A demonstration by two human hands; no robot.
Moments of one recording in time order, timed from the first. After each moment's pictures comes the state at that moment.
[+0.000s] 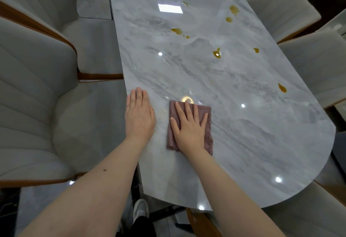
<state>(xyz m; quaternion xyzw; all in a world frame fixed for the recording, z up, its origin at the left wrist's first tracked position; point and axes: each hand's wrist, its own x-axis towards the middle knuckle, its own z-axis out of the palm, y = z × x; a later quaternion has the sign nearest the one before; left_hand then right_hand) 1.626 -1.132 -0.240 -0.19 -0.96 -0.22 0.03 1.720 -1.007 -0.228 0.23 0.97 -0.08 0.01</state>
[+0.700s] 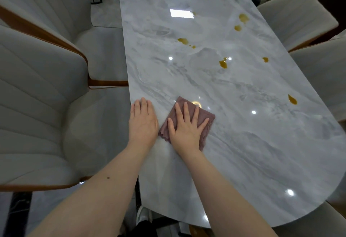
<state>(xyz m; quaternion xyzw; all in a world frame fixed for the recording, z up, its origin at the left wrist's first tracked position) 1.620 -1.126 -0.222 -0.20 -0.98 -0.09 -0.04 1.681 -1.009 -0.226 0.24 0.97 -0.09 0.04</state>
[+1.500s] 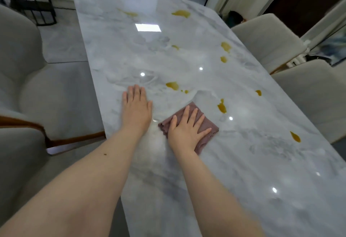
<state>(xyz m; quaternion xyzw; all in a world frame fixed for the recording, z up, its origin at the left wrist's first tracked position) 1.348 -1.026 -0.227 -0.27 -0.95 -0.15 -0.05 1.458 -0.938 -0.233 0.48 0.87 -0.09 0.01</state>
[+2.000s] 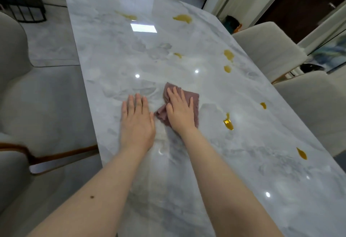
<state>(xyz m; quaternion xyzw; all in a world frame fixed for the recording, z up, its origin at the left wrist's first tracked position) 1.336 -1.019 -0.235 -0.27 -0.95 -0.17 0.00 1.362 -0.880 -0.224 0.25 0.96 -0.12 0.00</state>
